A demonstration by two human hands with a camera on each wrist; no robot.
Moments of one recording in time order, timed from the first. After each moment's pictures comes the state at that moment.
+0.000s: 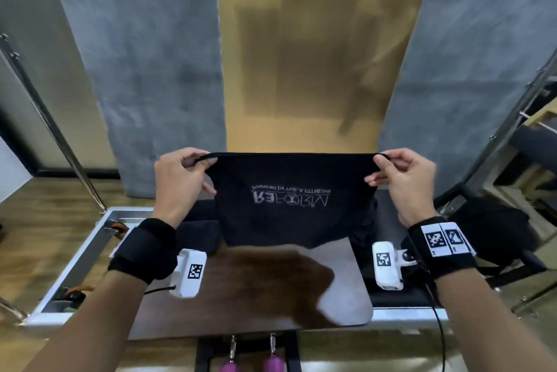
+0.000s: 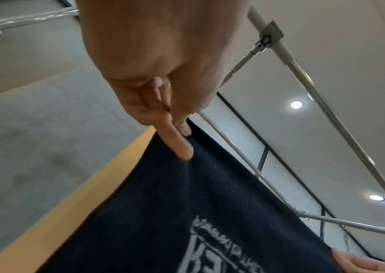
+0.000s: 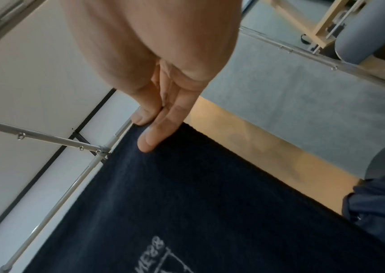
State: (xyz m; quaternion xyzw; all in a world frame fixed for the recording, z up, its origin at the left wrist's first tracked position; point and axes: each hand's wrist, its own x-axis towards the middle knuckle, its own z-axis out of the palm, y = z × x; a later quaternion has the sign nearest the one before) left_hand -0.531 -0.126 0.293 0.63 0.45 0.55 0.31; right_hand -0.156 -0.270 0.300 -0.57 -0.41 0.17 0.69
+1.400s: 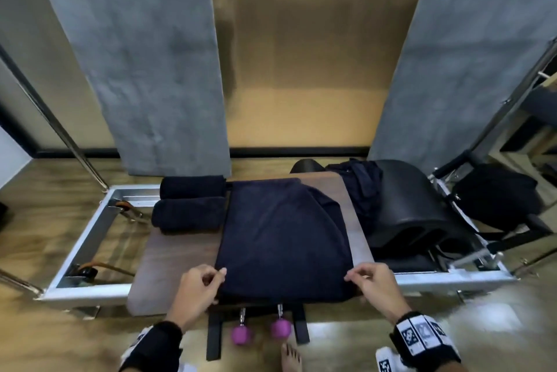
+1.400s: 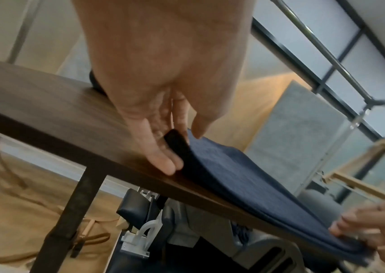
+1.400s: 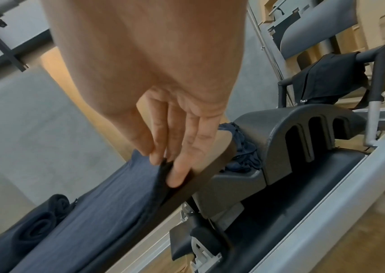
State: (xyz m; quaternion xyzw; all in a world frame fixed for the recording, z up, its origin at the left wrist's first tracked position) left_hand -0.587 -0.225 0.040 0.63 0.58 0.24 0.45; right_hand -0.209 -0.377 0.062 -0.77 -0.35 0.34 0.40
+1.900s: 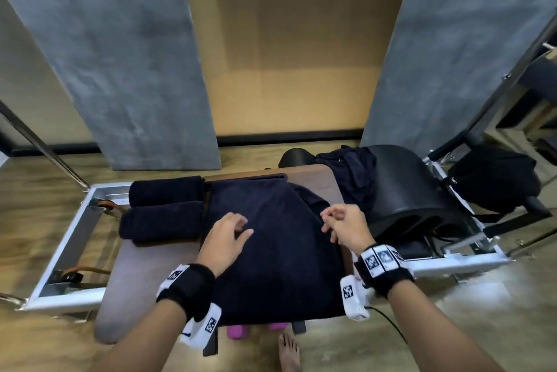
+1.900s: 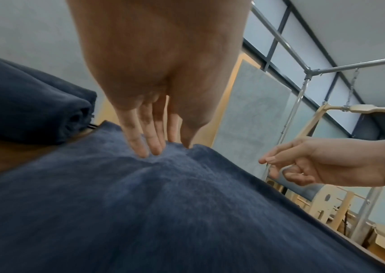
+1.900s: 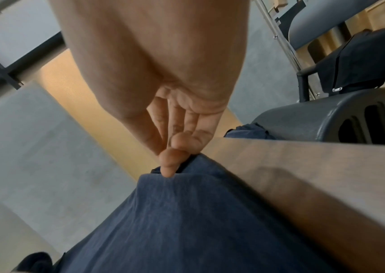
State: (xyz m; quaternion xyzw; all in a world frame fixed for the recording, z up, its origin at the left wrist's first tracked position) left_hand -0.462 -0.141 0.070 0.80 0.48 0.18 0.31; right_hand -0.166 -0.245 0.074 -0.76 -0.36 0.34 0.42
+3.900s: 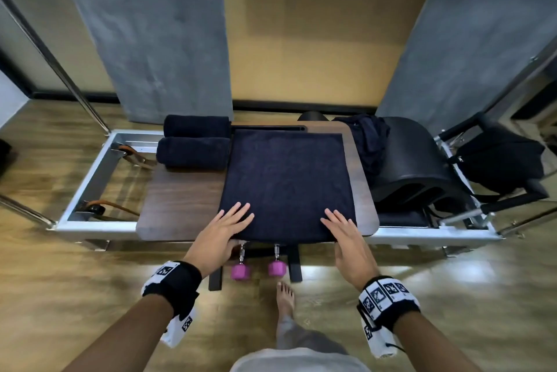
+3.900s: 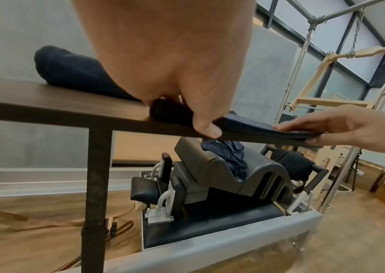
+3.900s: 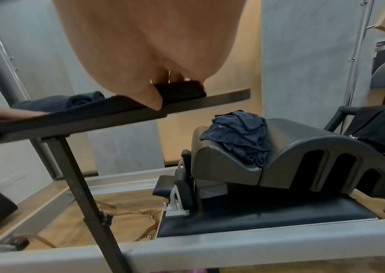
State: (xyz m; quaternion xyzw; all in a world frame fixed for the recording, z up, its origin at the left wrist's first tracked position) left_hand -0.588 -0.260 0.021 0.91 0.36 0.05 0.22; right_hand -0.266 -0.410 0.034 -0.72 -0.65 0.17 0.18
